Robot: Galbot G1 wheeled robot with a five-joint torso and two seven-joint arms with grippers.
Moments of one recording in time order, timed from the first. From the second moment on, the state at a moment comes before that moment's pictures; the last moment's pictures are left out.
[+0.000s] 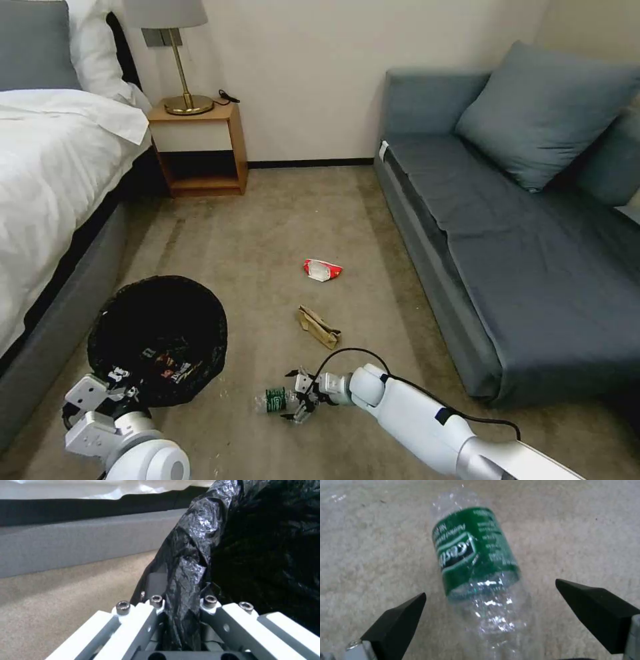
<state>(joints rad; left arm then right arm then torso) 1.62 -1.59 -0.70 -2.19 -0.47 0.04 -0.69 -0.65 1.37 -0.47 0.86 -0.10 0.17 -0.56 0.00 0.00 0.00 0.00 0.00</state>
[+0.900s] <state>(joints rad) 1.63 -1.60 -0.70 -2.22 -0.47 0.04 -0.69 -0.67 1.36 -0.39 0.86 -0.14 0.20 -0.56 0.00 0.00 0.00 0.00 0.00</state>
